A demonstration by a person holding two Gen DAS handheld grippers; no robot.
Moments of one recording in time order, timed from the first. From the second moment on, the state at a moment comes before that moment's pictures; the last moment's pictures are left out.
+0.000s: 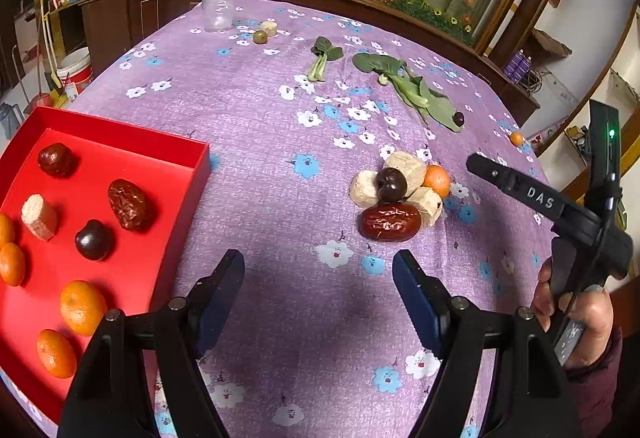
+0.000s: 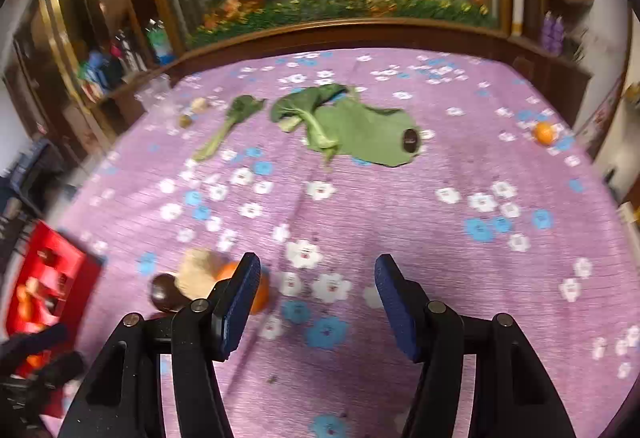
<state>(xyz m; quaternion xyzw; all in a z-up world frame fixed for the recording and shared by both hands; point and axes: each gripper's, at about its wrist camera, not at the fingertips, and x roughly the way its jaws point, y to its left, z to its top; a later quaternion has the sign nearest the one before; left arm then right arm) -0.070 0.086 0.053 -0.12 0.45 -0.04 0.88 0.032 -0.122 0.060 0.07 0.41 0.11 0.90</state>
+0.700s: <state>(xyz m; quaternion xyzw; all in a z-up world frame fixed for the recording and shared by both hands) -0.035 0.047 0.028 -0.08 0.46 -0.08 0.88 0.038 -0.094 0.031 0.10 0.42 0.22 0.87</state>
